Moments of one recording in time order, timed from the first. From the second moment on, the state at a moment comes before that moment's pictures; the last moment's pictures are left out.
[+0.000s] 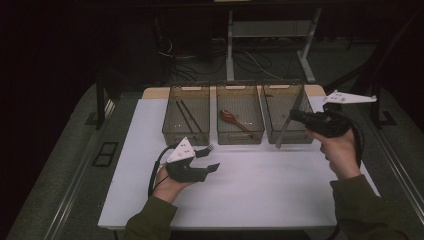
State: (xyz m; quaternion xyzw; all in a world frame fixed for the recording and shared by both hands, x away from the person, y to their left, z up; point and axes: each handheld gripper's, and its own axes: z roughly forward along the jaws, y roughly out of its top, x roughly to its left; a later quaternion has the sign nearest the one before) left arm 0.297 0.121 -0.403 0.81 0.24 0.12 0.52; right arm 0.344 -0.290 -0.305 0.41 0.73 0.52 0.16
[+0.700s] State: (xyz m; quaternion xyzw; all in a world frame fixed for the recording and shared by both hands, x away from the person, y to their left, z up) left arm 0.281 0.160 -0.415 0.81 0.26 0.09 0.52; right arm 0.427 -0.342 -0.305 0.49 0.75 0.39 0.22
